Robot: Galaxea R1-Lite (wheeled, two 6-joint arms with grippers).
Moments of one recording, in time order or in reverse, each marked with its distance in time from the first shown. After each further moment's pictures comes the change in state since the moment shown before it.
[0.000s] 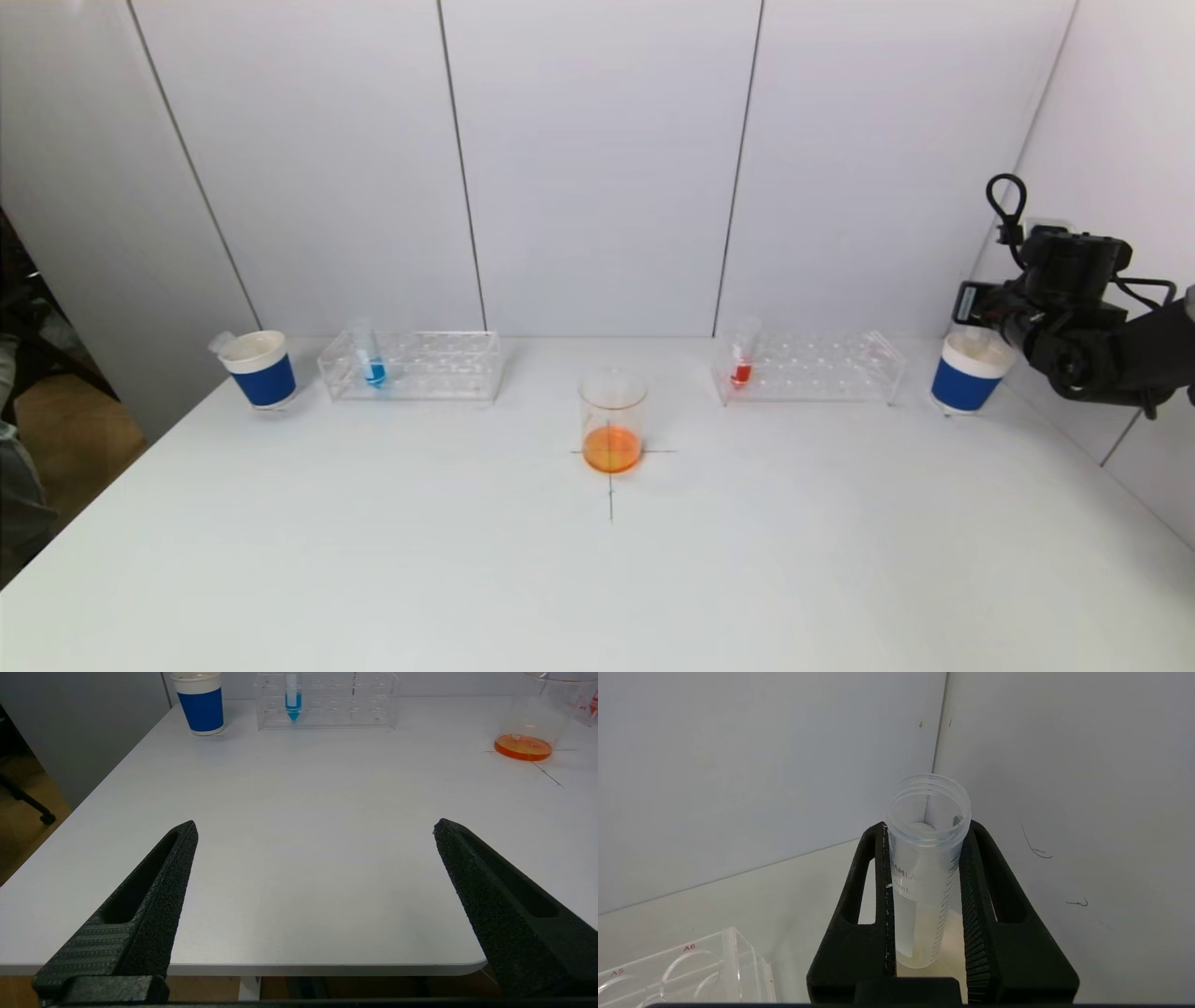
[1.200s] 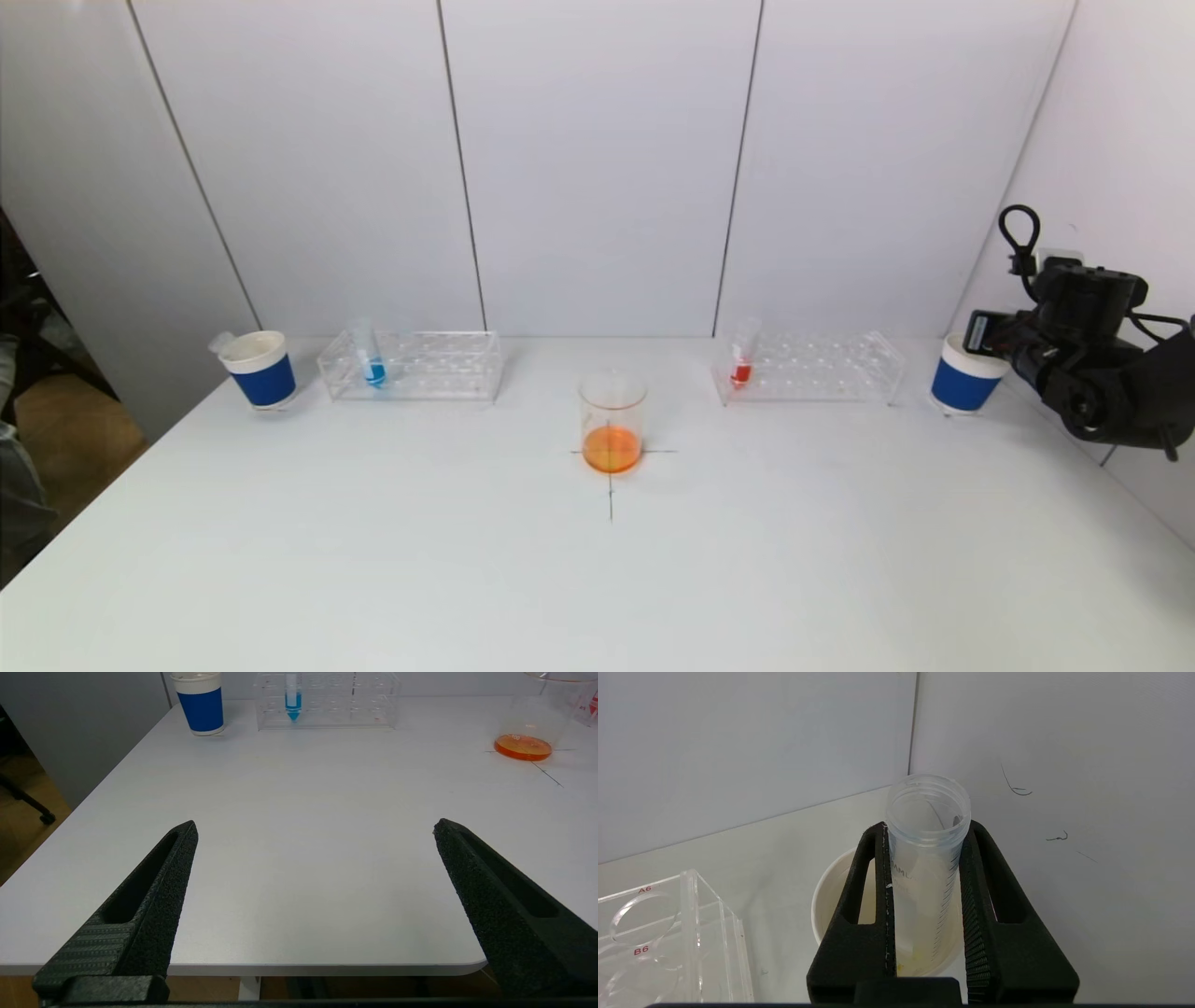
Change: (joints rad) left arm 0.000 0.000 0.000 0.000 0.000 0.000; right arm -0.019 -0.024 0.194 -0.154 0.001 -0.003
